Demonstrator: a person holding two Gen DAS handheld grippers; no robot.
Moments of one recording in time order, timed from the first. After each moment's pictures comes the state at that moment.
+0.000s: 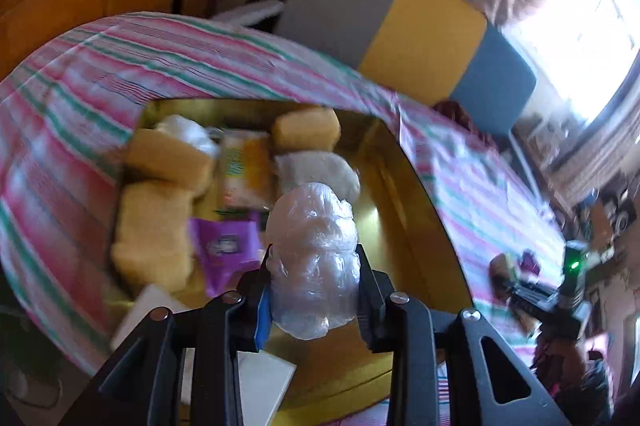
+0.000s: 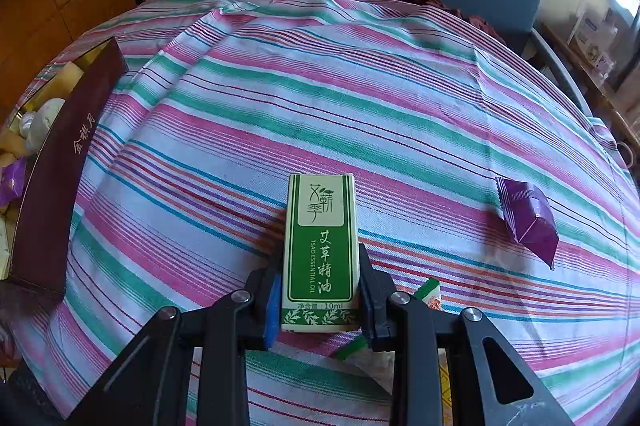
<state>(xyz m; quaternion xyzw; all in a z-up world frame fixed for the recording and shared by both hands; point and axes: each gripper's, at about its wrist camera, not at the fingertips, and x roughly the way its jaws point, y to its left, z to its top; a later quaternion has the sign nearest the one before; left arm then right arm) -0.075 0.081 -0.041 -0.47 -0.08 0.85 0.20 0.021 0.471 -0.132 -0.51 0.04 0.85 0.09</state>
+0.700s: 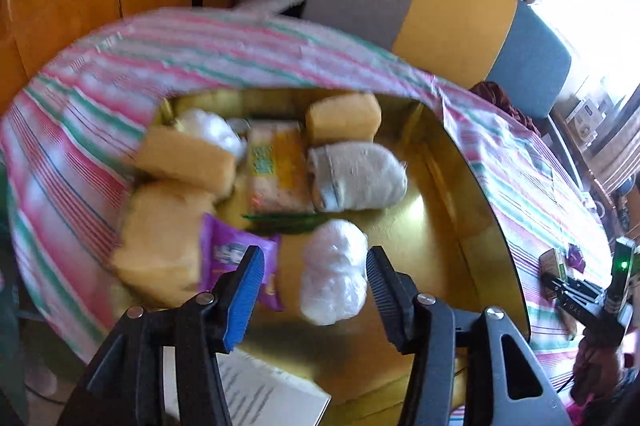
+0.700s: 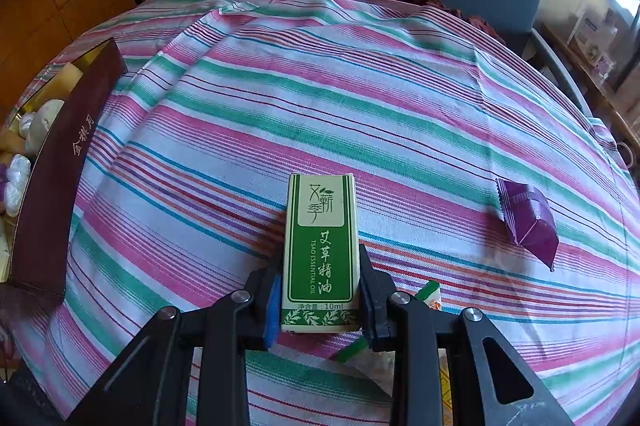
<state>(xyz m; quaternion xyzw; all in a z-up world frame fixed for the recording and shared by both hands) -0.076 0.080 -0.055 -0.47 -0.03 0.87 0.14 0.018 0.472 -0.132 -0.51 0.04 0.85 0.09</state>
